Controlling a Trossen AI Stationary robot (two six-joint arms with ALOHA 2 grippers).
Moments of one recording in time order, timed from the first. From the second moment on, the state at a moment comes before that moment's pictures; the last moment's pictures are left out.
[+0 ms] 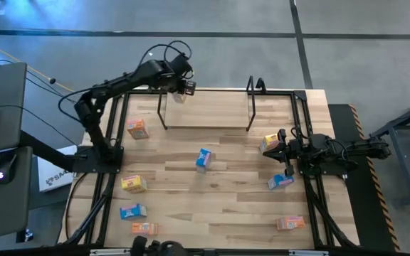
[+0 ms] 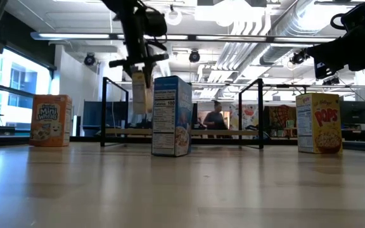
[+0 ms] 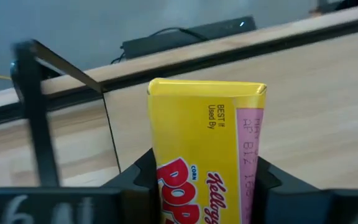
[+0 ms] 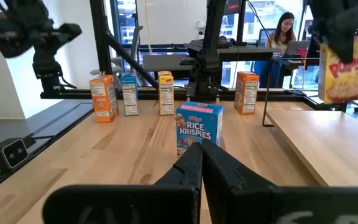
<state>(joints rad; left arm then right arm) 0.61 1.79 1.65 -1.02 -0.27 -0.64 0.10 0.03 0.01 0.02 0.00 0.00</state>
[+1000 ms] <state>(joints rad) 0.69 1.84 1.65 -1.03 -0.27 -0.70 0.10 0.03 0.01 0.02 0.00 0.00</state>
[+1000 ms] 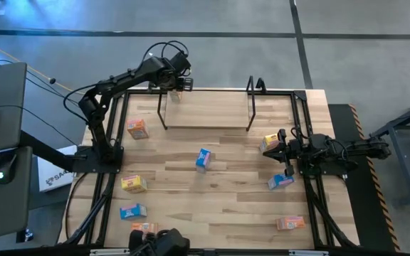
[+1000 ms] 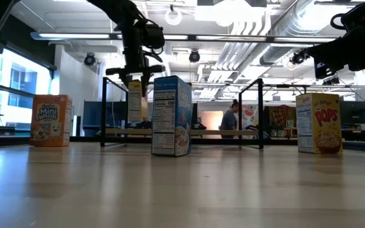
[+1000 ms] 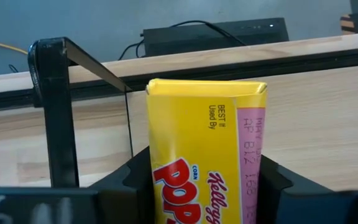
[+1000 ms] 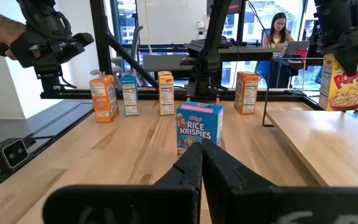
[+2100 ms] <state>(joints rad) 0.72 1.79 1.79 -1.01 -0.24 -0.58 0.10 0.03 0.01 0.02 0.00 0.00</state>
